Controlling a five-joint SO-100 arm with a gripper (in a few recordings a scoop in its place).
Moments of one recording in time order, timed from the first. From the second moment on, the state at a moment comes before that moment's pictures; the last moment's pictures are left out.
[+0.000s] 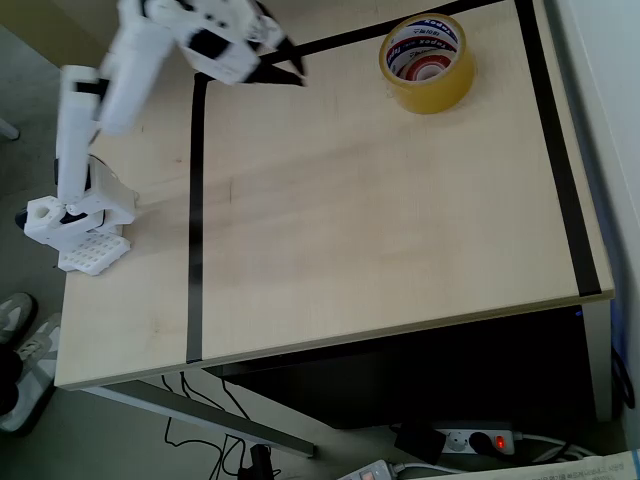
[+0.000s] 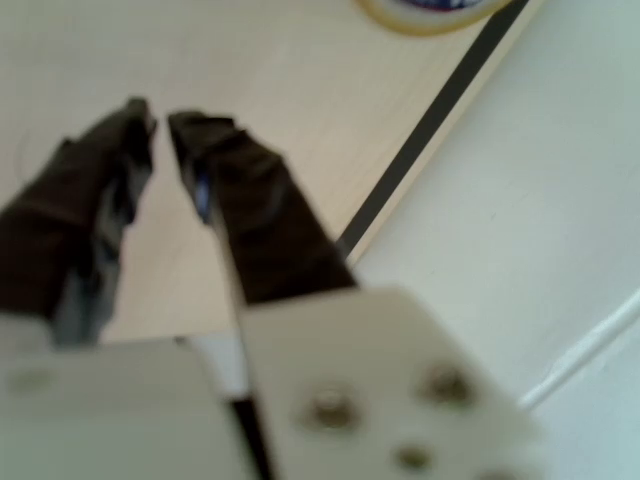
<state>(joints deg) -11.9 55.7 19.8 102.7 -18.2</state>
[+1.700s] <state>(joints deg) -14.9 191.5 172.7 69.4 1.8</state>
